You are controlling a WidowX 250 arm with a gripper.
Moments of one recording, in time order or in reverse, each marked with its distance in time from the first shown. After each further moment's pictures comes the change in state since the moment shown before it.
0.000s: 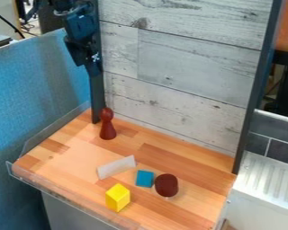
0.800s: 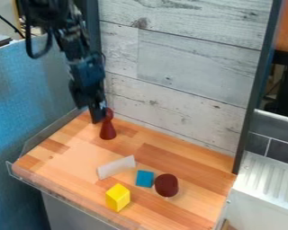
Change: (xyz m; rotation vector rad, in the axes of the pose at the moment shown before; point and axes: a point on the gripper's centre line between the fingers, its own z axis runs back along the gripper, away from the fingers) arm -0.040 -0.042 -0.063 0.015 0.140 0.070
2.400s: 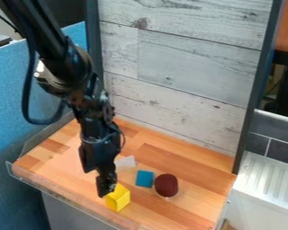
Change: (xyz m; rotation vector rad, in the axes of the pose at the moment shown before) arm -0.053 -0.094 -0.049 0.094 0.071 -0.121
